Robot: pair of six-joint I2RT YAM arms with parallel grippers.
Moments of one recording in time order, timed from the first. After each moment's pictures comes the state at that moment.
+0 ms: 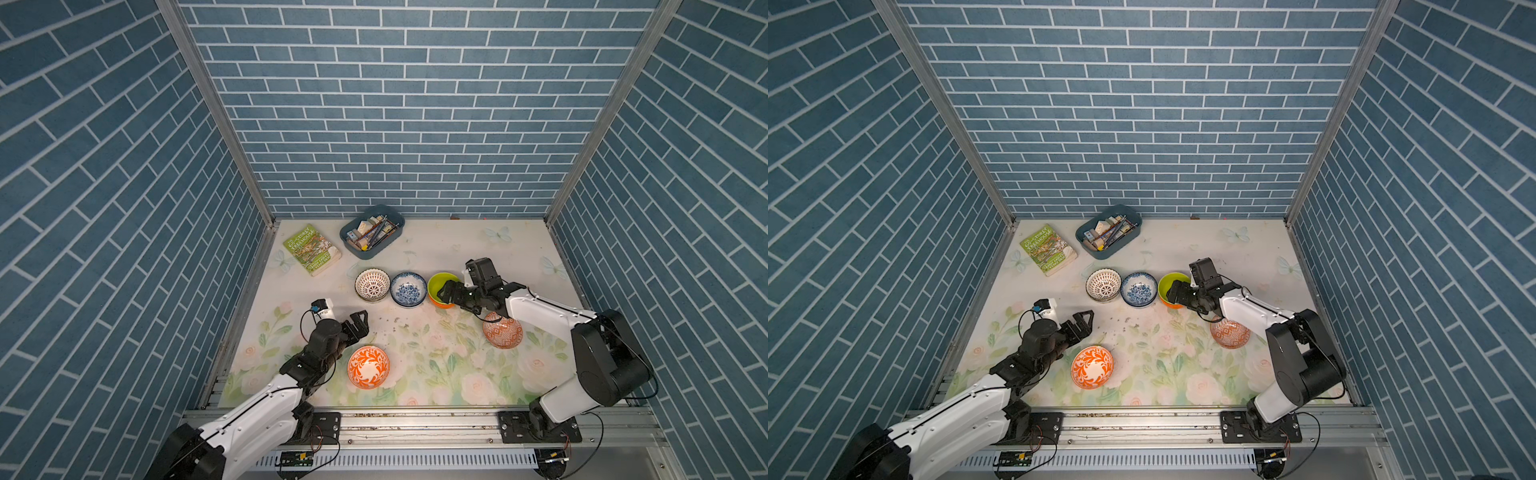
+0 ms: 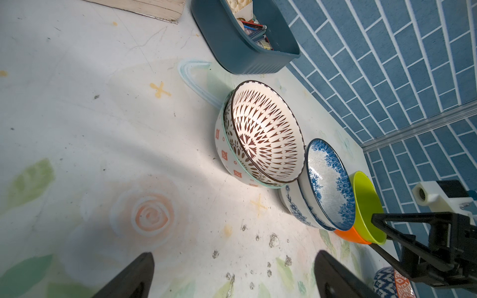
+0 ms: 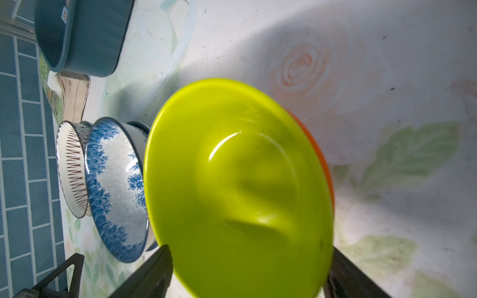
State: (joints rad) left arm -0.54 0.84 0.18 0.17 -0.16 -0.88; right arm 0.52 1.56 0.90 -0.26 -0.23 0.69
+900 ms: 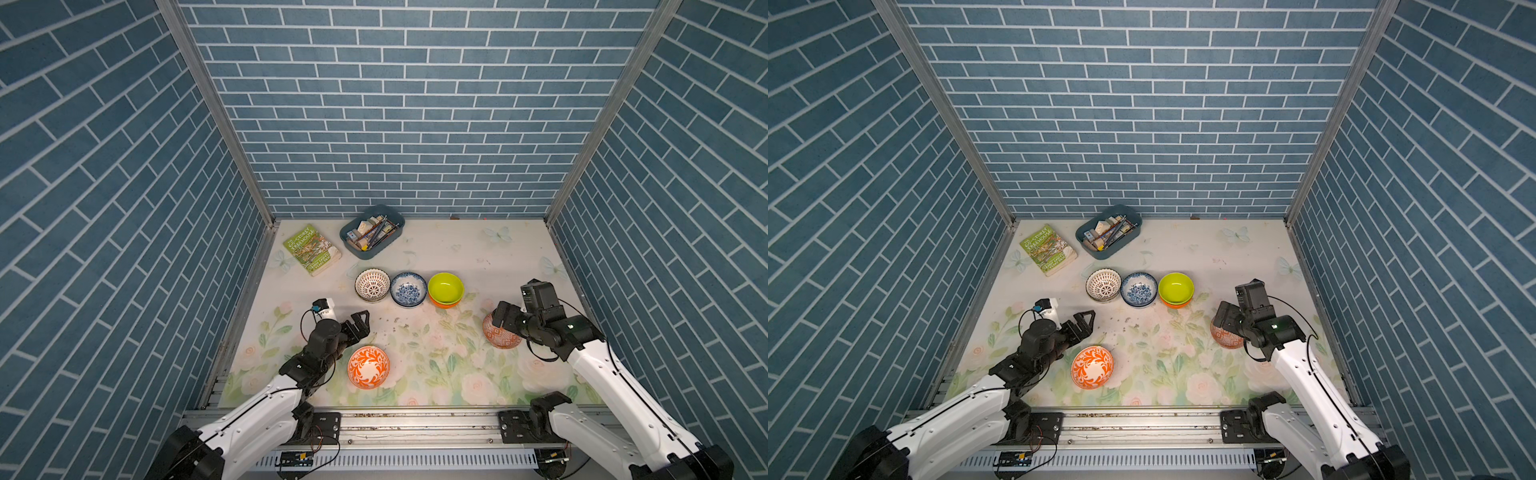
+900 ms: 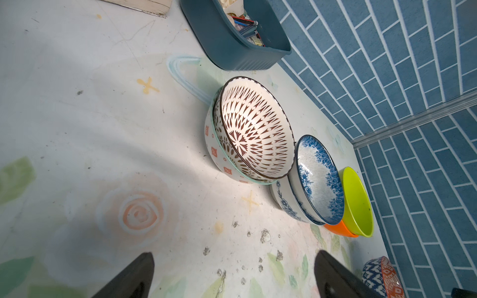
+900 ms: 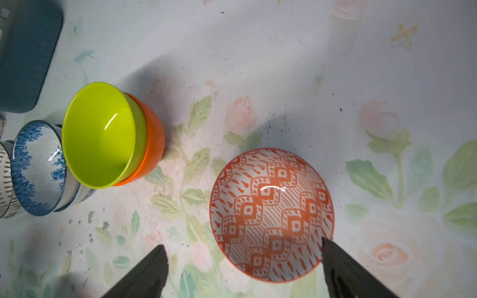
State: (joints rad) left arm -0.54 0.83 0.18 0.18 -0.12 -0.89; right arm 0.34 0.88 0.75 -0.84 0.05 0.62
